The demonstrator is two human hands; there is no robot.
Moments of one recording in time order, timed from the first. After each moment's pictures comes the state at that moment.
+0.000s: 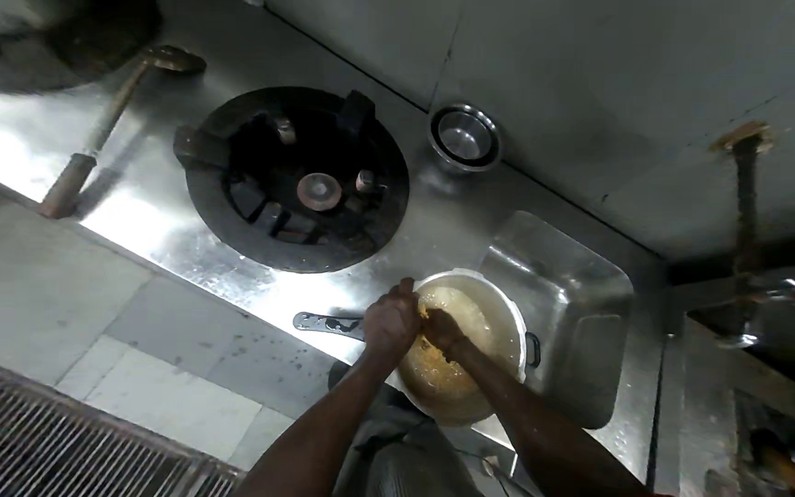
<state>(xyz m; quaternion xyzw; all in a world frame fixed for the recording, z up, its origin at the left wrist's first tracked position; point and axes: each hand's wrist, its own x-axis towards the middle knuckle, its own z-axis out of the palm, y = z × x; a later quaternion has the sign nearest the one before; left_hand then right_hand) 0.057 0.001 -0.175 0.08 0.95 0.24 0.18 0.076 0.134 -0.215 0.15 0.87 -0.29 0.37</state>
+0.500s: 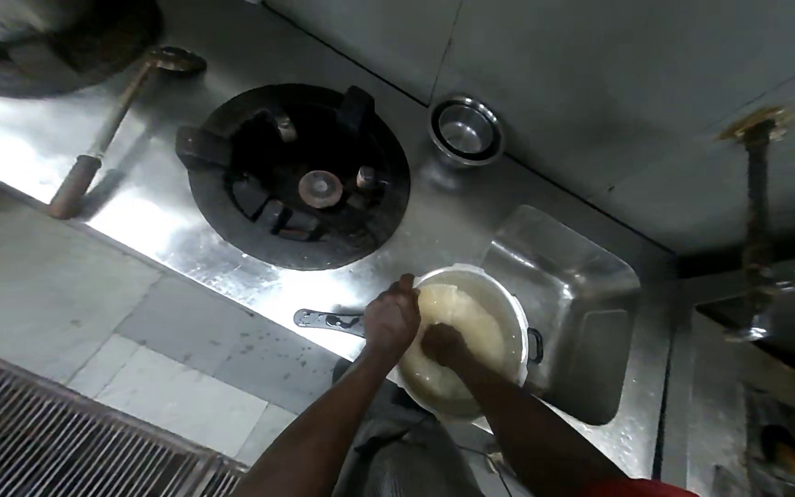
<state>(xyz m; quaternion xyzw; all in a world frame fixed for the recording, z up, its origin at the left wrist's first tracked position) 0.058 0.003 -0.180 0.08 0.95 0.25 0.17 0.106 0.131 -0.232 0.09 0.87 -0.10 0.47</state>
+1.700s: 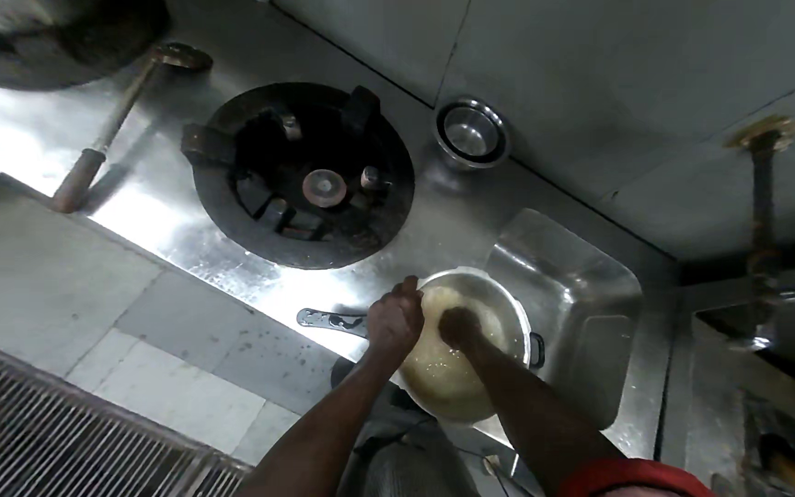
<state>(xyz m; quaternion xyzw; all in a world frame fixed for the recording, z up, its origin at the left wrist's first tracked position) 0.061 0.002 -0.184 0.08 0.95 0.26 0.14 0.078 0.154 -0.233 0.10 0.89 0.00 0.45</state>
